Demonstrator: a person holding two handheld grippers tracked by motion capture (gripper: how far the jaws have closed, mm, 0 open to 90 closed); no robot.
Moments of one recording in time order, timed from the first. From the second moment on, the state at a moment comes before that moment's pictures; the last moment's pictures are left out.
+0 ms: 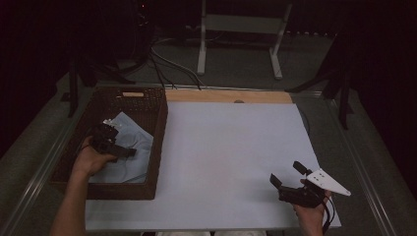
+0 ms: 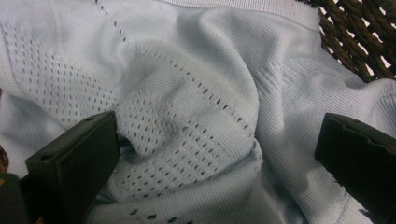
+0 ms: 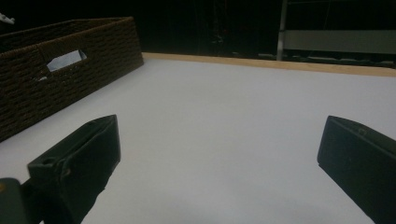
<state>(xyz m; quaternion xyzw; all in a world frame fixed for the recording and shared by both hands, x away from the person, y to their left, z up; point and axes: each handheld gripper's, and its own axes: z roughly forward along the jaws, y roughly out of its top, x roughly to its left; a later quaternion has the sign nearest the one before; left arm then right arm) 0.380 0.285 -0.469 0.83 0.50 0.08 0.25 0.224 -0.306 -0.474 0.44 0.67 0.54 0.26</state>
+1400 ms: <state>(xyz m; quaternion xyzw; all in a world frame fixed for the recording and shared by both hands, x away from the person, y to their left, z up) 0.371 0.289 -0.442 0.82 0.51 0.06 0.24 0.224 -0.308 -0.474 0.45 0.66 0.54 0.26</state>
